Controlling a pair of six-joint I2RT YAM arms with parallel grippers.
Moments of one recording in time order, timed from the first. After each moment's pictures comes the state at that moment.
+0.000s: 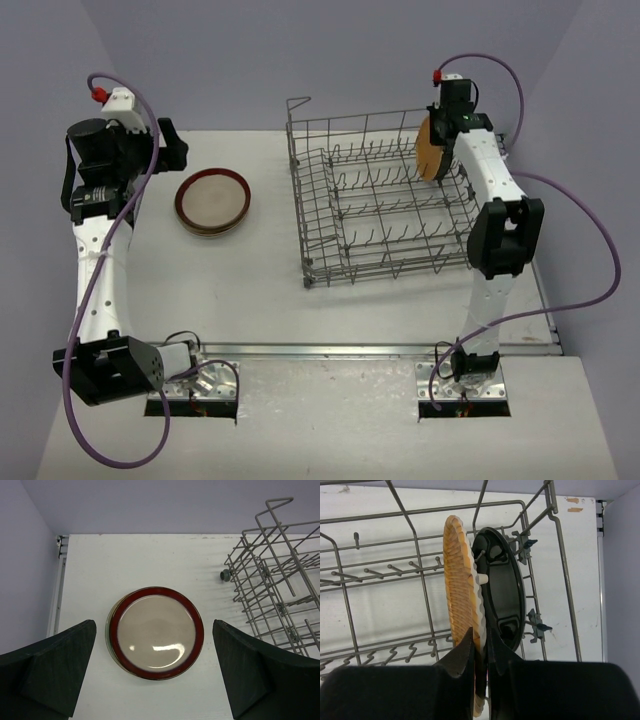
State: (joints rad) left arm 0.27 1.21 1.34 -0.42 0.32 0.00; right arm 0.06 2.09 1.97 -0.55 0.21 -0.05
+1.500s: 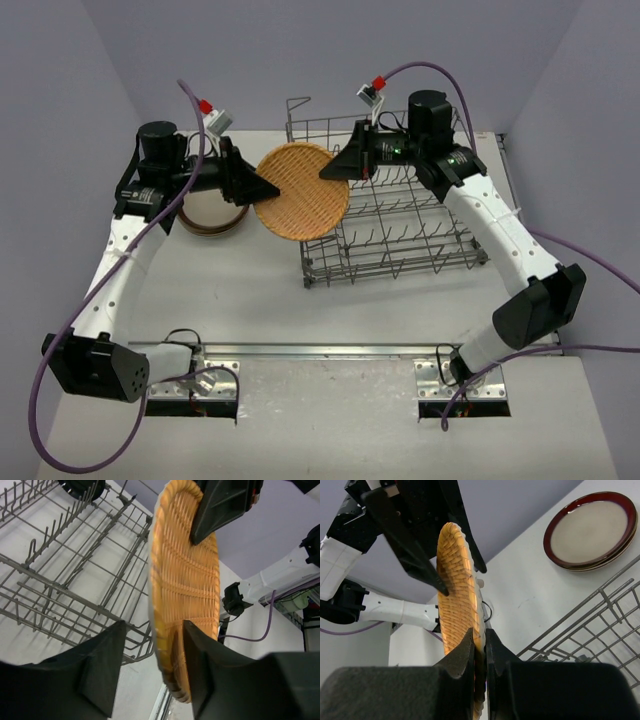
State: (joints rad) left arm -0.07 1.22 1.30 -0.40 1.09 -0.23; right arm 0.41 1.56 1.58 -0.29 -0.94 0.45
